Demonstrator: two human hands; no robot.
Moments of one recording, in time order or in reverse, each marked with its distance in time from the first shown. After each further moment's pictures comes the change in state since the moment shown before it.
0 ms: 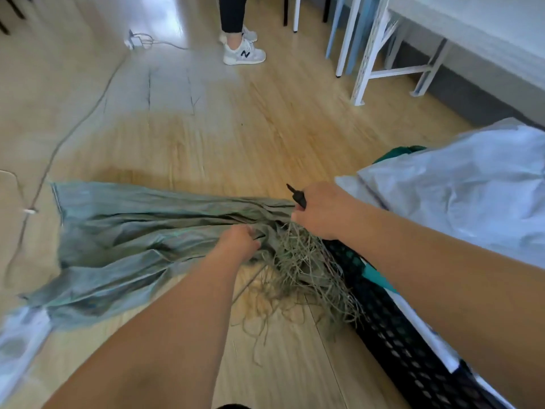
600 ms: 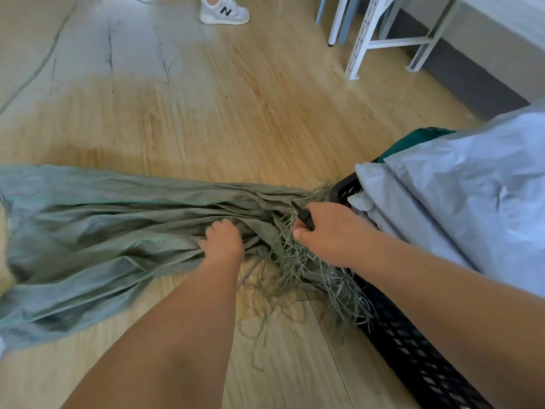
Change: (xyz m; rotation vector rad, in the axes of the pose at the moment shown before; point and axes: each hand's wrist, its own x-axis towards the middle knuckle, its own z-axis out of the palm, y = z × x) left_hand 0.056 -0.032 0.034 0.270 0.096 -0.055; right_hand 0.025 0.003 0.046 0.136 -0.074 0.092
